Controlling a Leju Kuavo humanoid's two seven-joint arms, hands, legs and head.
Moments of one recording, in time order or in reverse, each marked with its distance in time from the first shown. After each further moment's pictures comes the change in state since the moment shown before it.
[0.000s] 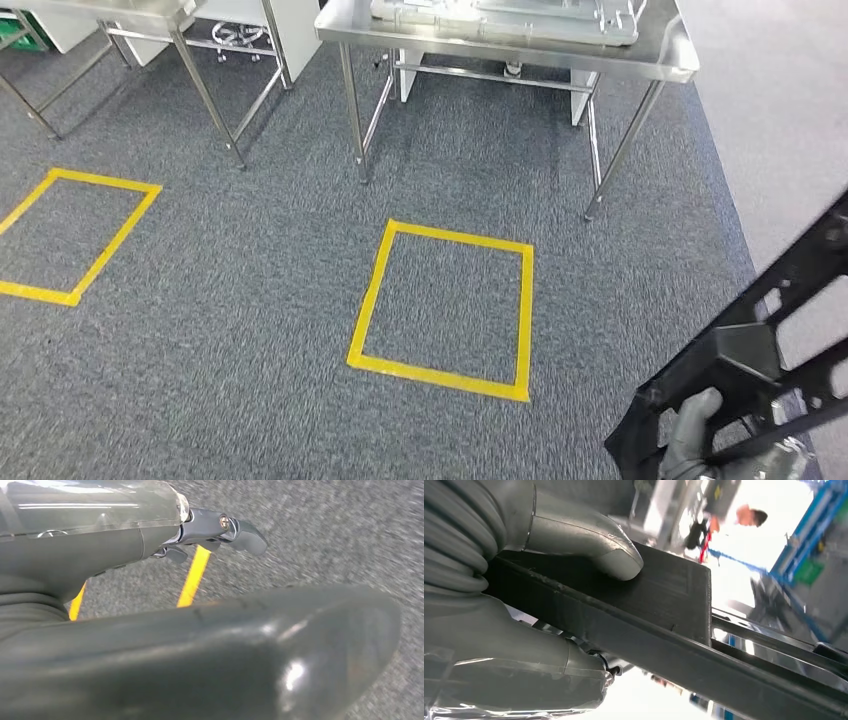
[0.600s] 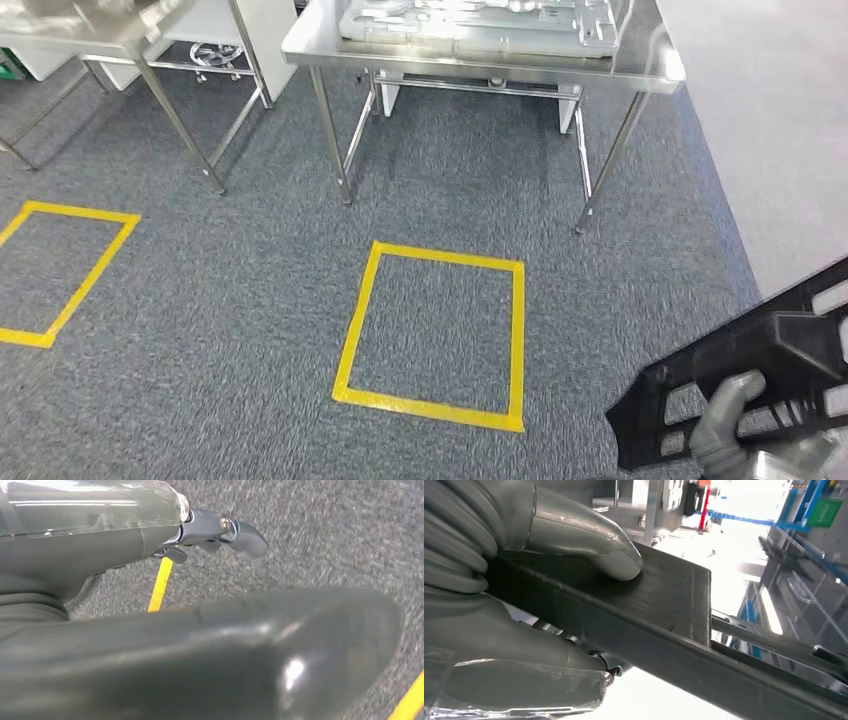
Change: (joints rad) left arm -0.005 0.018 0.002 0.001 -0.009 -0.007 0.018; right arm -0.101 0.015 -0.054 0.004 -0.117 0.002 0.030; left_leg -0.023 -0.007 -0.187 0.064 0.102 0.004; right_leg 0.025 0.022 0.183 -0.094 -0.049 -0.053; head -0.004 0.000
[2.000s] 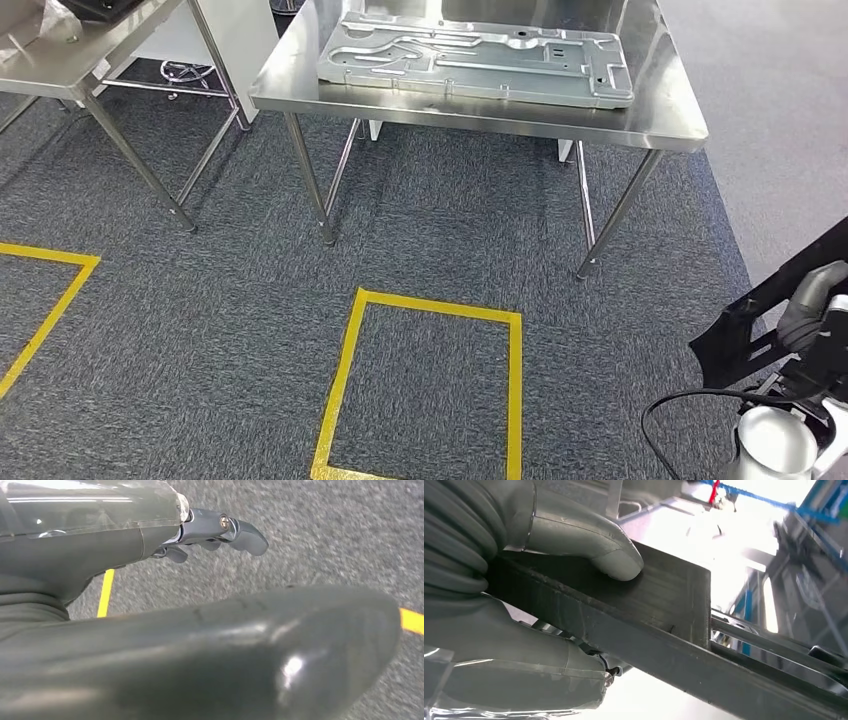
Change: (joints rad) left arm -0.014 0.014 -0.001 0.017 -0.034 -0.010 0.014; right arm -0.452 -0.297 -0.286 0.300 0.044 0.177 0.211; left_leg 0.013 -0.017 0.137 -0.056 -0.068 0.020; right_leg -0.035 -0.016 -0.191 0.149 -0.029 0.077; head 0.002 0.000
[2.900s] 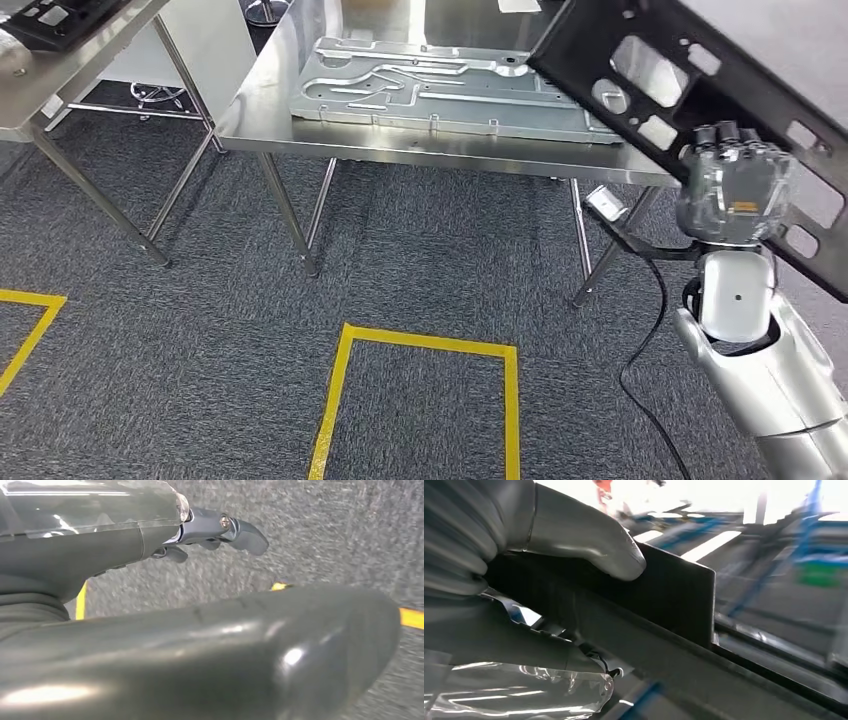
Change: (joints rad) left arm -0.037 0.027 -0.076 0.011 -0.094 -0.021 0.039; right arm -0.427 -0.506 0.779 0.227 1.092 0.116 0.731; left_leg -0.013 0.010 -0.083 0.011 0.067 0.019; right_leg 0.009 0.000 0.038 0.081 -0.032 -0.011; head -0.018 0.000
